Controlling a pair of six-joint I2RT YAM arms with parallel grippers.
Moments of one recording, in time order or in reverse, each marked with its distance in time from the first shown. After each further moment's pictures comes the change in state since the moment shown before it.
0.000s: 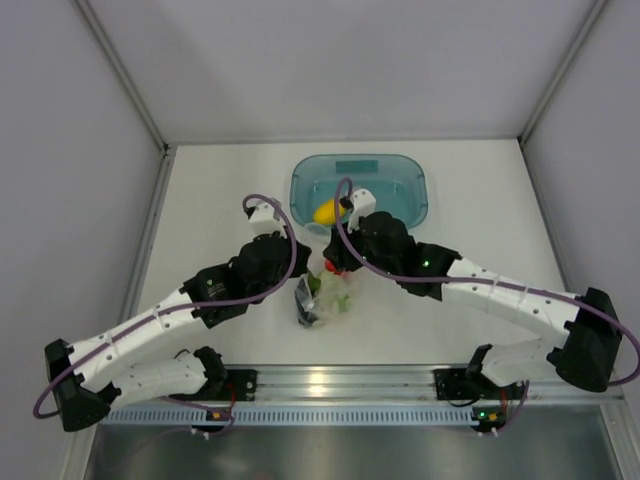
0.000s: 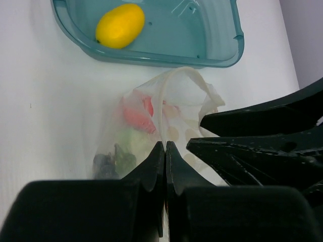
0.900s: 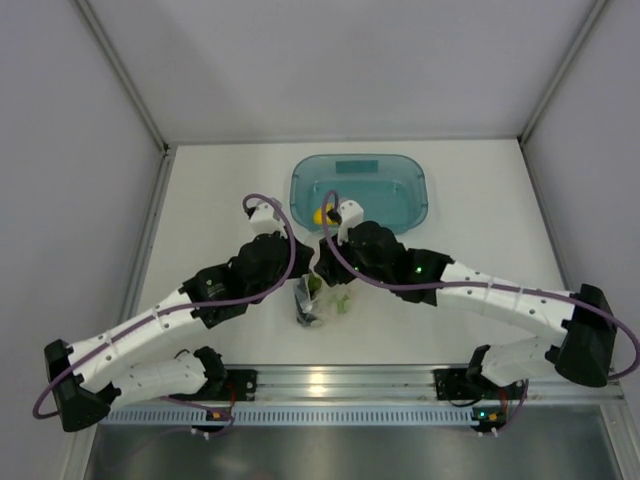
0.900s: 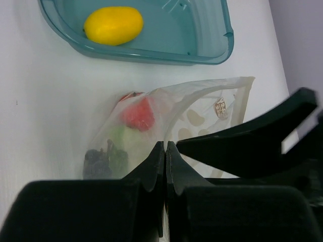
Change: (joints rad) left arm -0.001 0.004 0.002 0.004 0.026 -0.024; right arm 0.080 -0.012 0.022 -0.062 0.027 0.013
